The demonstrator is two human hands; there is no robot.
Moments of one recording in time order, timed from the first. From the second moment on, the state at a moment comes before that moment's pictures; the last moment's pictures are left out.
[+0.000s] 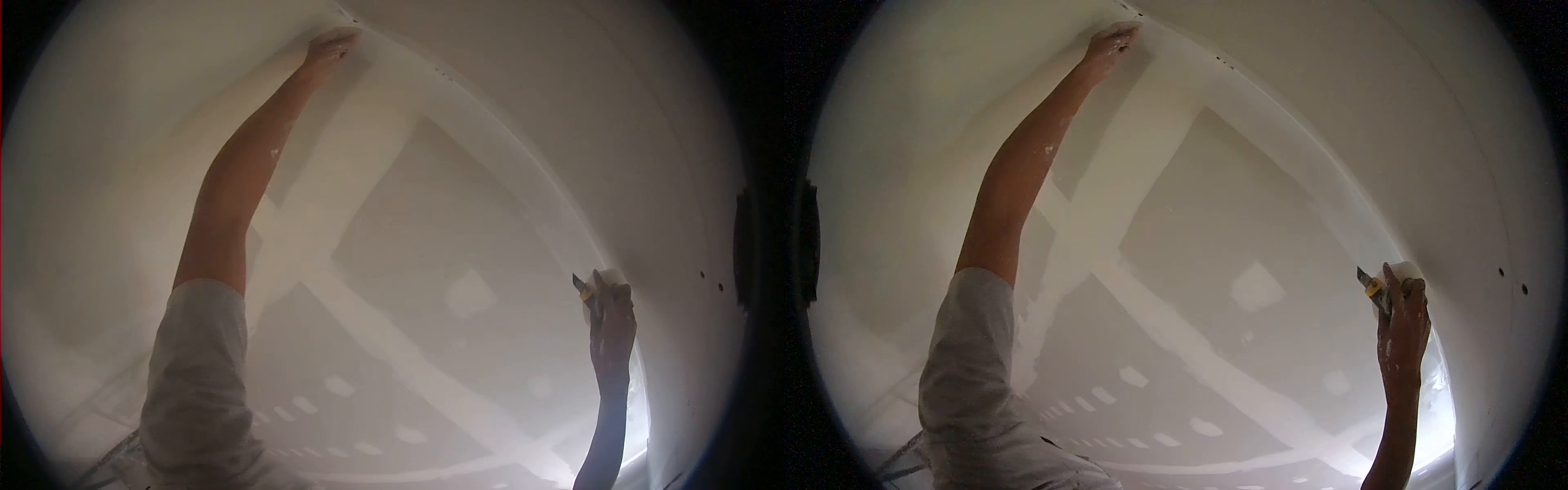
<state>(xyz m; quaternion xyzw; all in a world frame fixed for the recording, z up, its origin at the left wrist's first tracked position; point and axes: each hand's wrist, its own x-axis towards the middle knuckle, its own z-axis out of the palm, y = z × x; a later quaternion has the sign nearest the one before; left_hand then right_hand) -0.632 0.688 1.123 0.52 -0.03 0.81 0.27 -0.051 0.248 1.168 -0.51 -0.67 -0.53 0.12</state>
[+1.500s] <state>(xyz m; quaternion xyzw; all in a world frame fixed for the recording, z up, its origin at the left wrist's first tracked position) -0.619 0.691 1.146 0.26 0.33 0.86 -0.29 -0.085 0.292 1.190 -0.55 -0.75 -0.32 0.17</state>
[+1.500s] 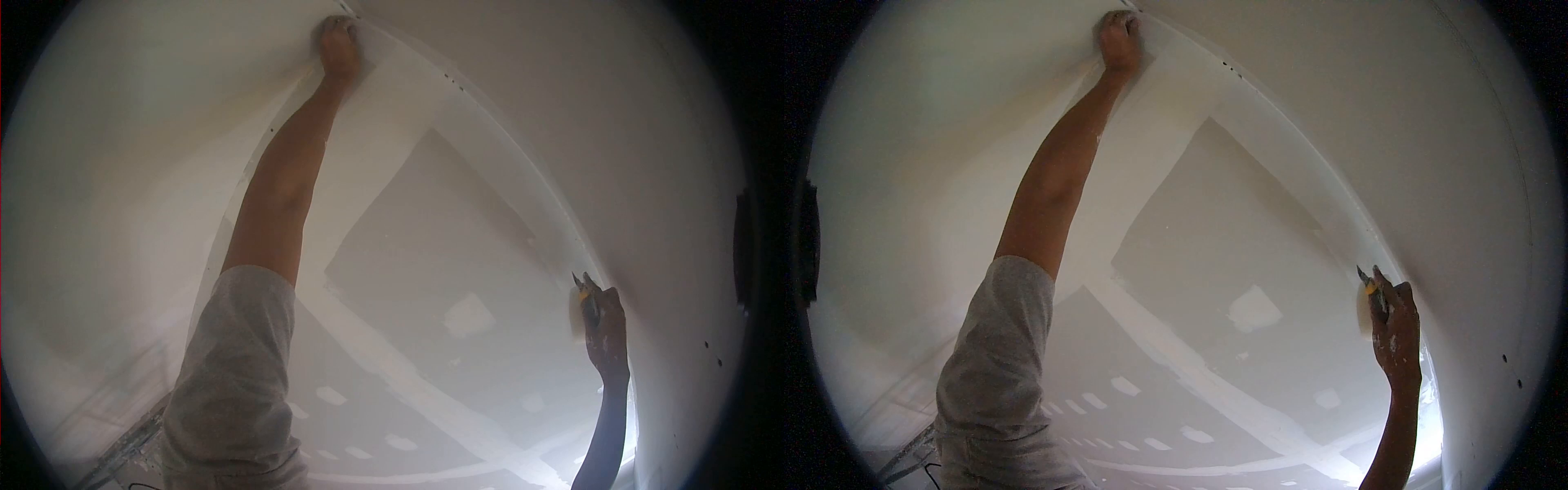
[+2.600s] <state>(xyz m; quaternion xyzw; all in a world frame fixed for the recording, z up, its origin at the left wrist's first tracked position) -1.105 0.772 1.106 0.24 0.38 0.79 -0.42 -0.543 0.429 1.182 -0.62 -0.55 -0.56 -0.04</state>
